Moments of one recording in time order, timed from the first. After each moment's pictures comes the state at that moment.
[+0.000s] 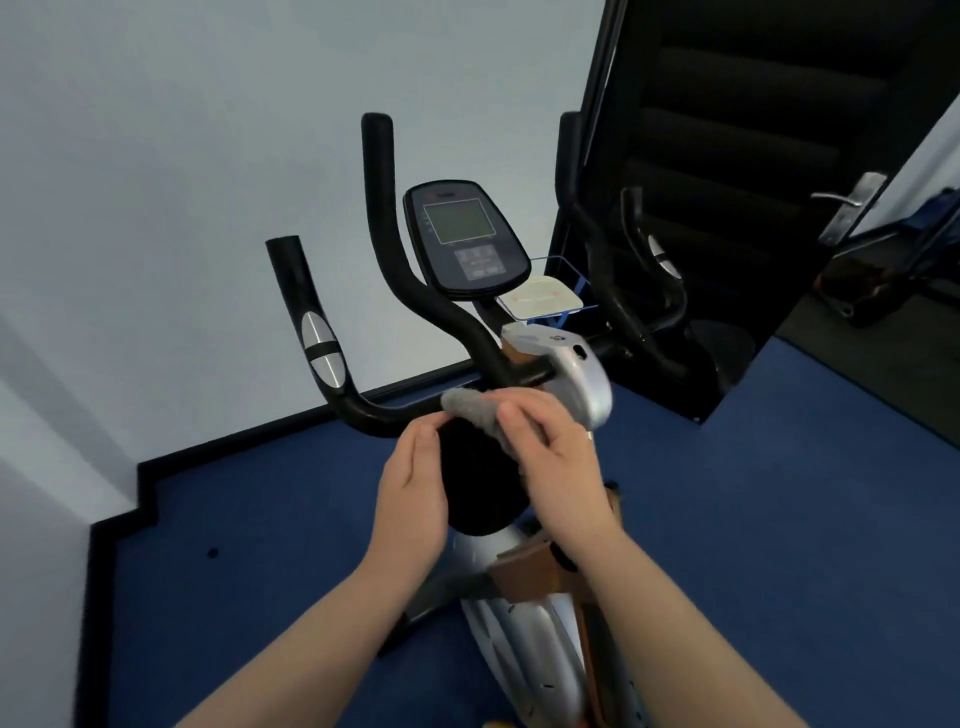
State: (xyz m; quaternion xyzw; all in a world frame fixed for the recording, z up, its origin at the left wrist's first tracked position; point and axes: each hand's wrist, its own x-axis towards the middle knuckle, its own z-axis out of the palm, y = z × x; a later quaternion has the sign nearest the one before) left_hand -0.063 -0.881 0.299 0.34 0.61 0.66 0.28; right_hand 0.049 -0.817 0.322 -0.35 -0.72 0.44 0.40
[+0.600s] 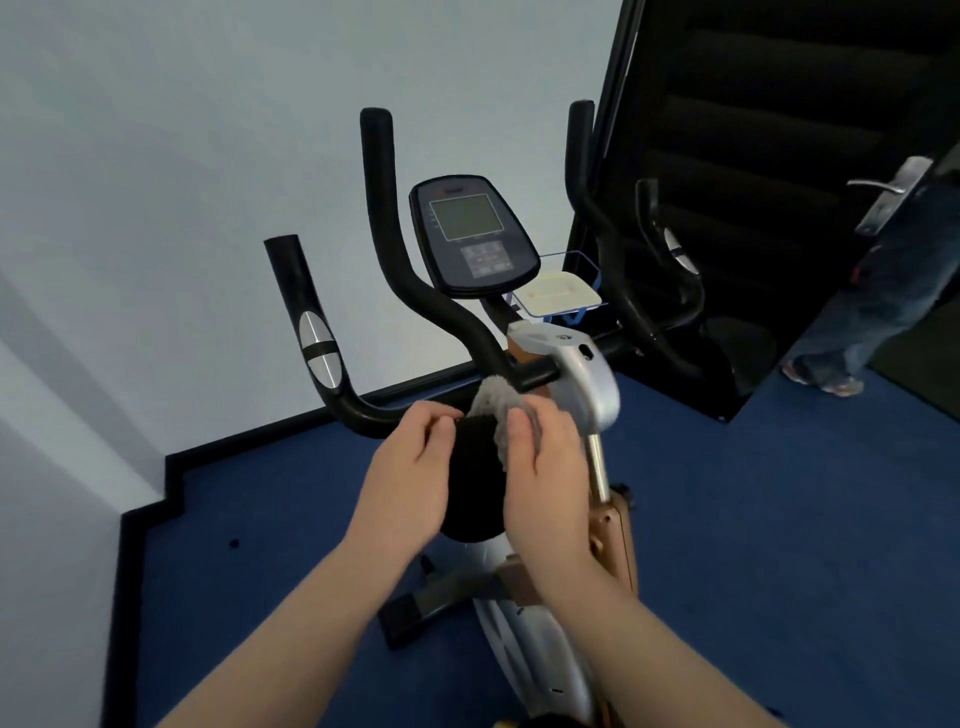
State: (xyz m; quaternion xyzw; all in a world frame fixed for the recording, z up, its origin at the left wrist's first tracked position) left_hand -0.075 -0.872 0.313 0.39 0.72 0.51 0.25; right_hand 0.038 -0.819 0.309 -0.44 -0.71 0.35 0.41
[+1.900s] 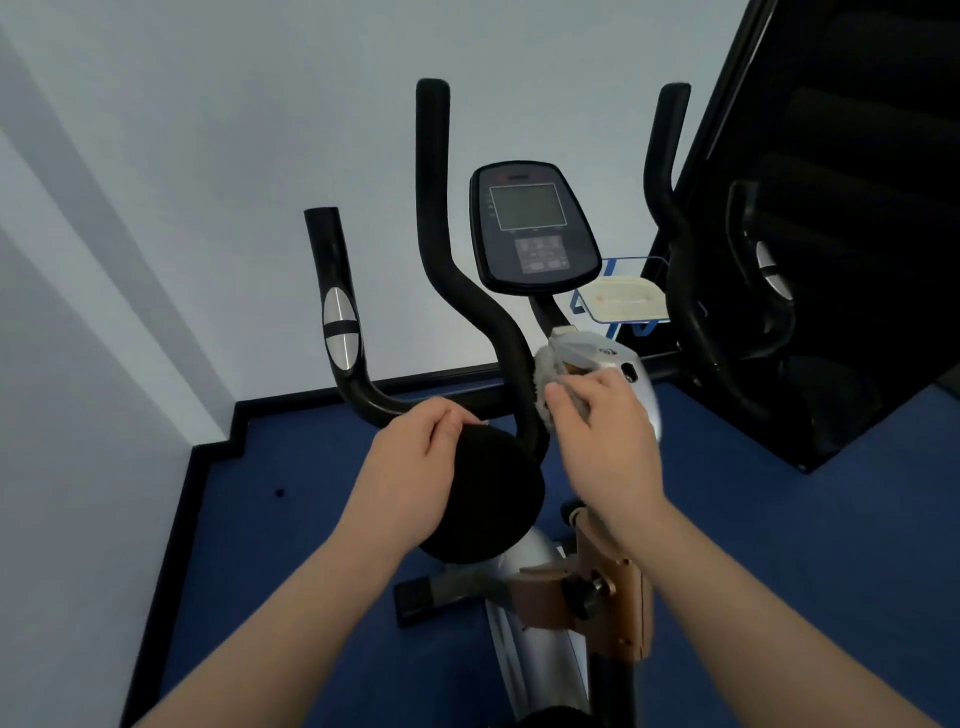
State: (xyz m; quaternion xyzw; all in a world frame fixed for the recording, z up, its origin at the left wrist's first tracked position) left_hand -0.066 -0.859 0.320 0.37 0.78 0.47 0.19; right_hand 0.054 -0.729 0.316 -0.42 -0.81 0.29 0.29
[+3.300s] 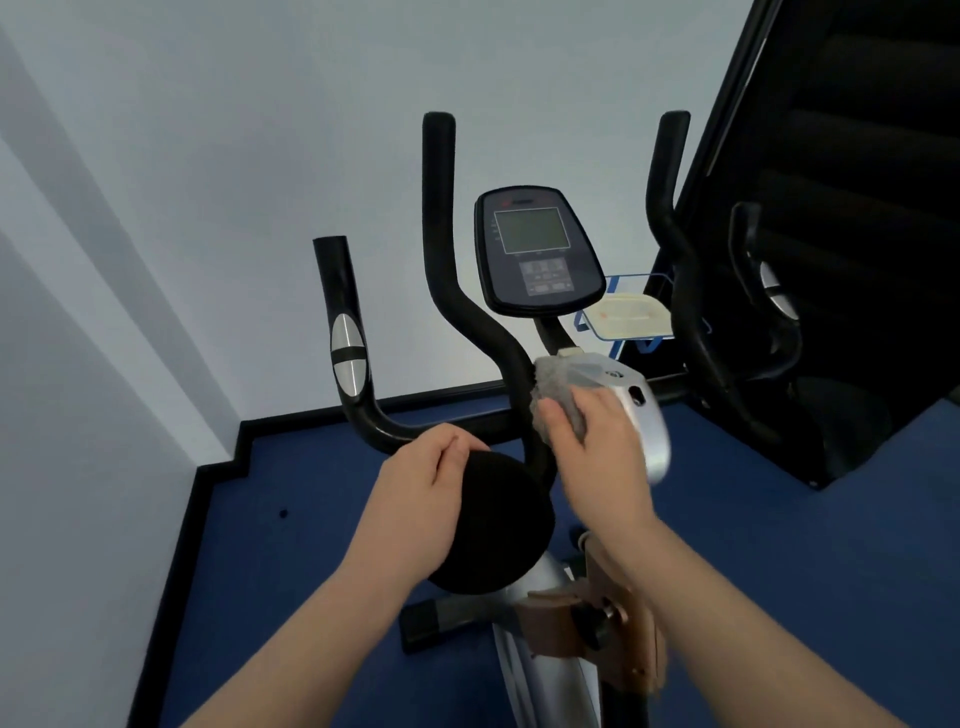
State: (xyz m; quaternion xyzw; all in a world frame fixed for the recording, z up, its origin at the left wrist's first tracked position) left_hand -0.067 -0.860 0.318 0.38 0.77 0.48 0.18; right_hand 0.040 -0.726 0.309 -0.38 -0.81 0.29 0.34
